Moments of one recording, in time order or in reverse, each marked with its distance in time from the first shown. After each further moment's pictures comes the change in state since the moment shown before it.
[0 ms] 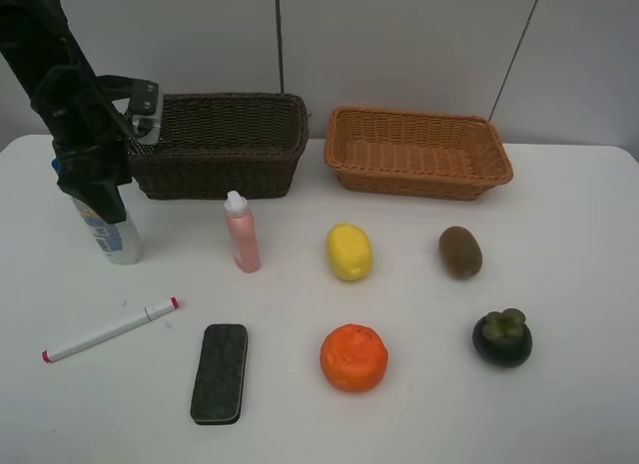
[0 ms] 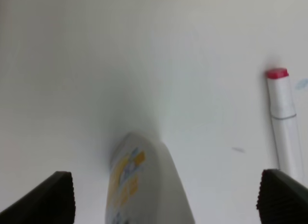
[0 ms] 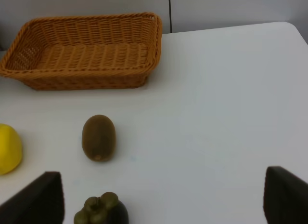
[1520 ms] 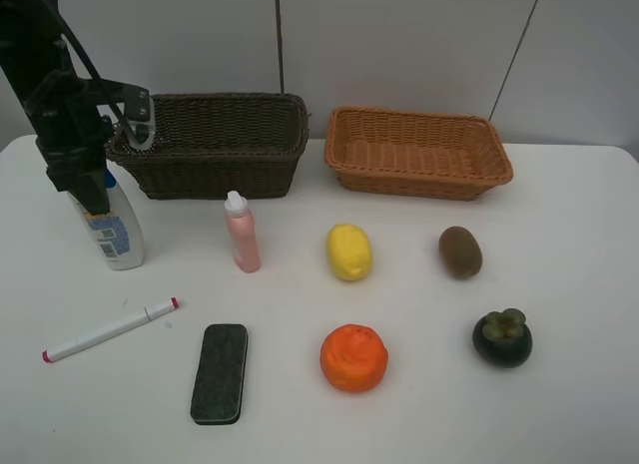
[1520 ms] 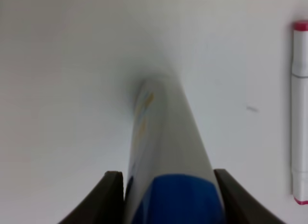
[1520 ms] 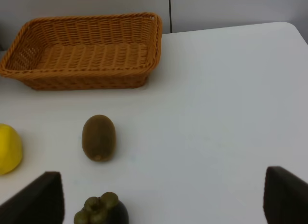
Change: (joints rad) left arm 0.000 0.000 0.000 0.082 0.015 -0.109; right arm 0.000 0.000 0.000 0.000 0.000 0.000
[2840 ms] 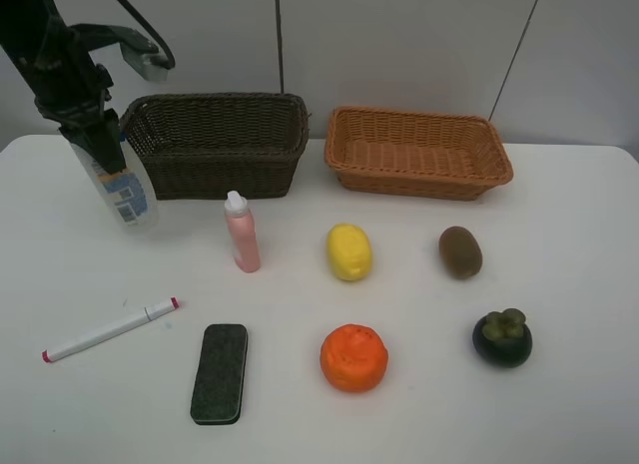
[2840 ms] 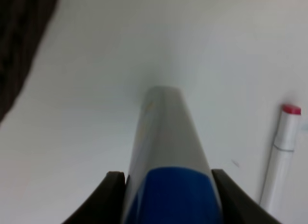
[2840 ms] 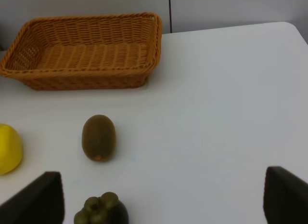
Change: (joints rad) left arm 0.000 -0.075 -0.114 -0.068 0.012 -0.334; right arm 0.000 0.000 0.000 0.000 0.000 0.000
